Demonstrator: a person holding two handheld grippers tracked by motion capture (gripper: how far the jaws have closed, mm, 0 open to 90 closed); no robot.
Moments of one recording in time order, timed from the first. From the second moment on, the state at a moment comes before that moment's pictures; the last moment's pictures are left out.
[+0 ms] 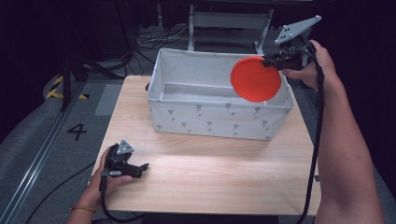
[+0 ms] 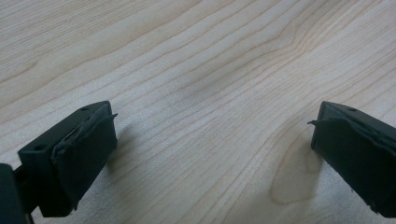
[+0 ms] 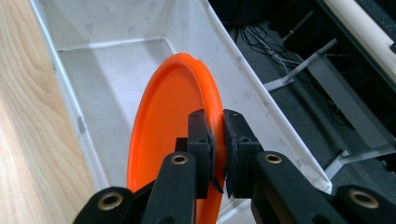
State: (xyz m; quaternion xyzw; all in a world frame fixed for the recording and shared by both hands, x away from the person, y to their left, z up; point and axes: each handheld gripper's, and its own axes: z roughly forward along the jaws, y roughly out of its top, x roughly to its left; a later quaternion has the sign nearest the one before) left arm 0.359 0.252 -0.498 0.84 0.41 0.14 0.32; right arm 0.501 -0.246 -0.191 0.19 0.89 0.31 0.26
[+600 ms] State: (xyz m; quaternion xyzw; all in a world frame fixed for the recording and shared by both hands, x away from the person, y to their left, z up) left arm 0.359 0.252 -0.498 0.84 0.41 0.14 0.32; right arm 0.529 -0.232 -0.260 0.18 0.93 0.25 0.21
